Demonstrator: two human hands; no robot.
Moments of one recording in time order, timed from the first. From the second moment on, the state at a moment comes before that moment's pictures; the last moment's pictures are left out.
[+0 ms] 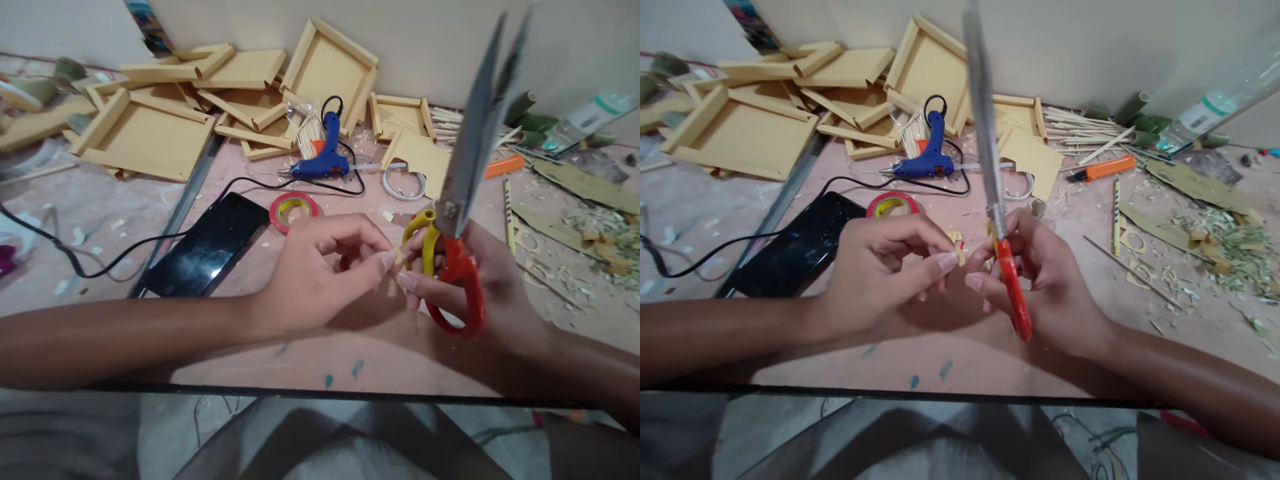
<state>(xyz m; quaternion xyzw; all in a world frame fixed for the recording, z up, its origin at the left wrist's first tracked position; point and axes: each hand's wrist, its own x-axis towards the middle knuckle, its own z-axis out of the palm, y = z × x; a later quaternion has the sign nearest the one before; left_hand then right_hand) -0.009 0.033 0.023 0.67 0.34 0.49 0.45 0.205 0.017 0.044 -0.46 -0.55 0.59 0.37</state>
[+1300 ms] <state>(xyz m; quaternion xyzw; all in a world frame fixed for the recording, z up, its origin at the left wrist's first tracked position) -0.001 0.007 -0.008 0.73 0.28 0.48 0.40 0.208 -0.014 0.015 -0.42 -0.51 0.61 0.43</state>
